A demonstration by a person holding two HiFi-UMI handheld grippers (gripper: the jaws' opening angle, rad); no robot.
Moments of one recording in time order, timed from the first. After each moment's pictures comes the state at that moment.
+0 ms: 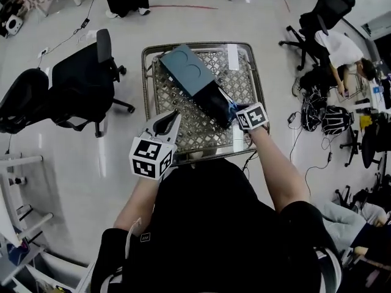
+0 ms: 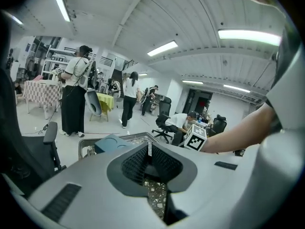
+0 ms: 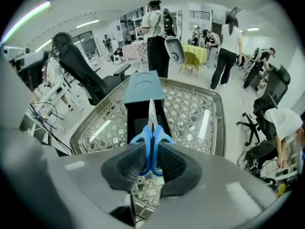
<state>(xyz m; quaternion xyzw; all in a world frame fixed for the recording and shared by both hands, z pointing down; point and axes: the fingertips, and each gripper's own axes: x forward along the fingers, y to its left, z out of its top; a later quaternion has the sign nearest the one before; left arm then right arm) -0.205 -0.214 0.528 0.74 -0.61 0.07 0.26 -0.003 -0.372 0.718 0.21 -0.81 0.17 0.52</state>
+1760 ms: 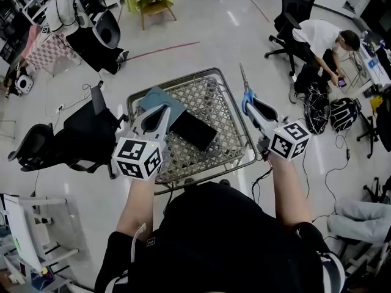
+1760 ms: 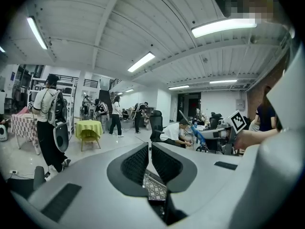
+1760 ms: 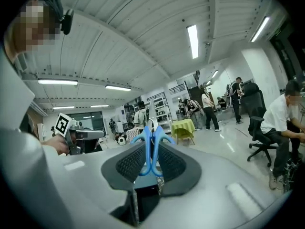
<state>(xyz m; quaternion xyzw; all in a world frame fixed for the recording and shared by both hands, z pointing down) -0.103 -0.318 0.378 0.78 -0.61 0.08 0.11 0.116 -0.407 0.400 0.26 -0.95 0.16 0.02</state>
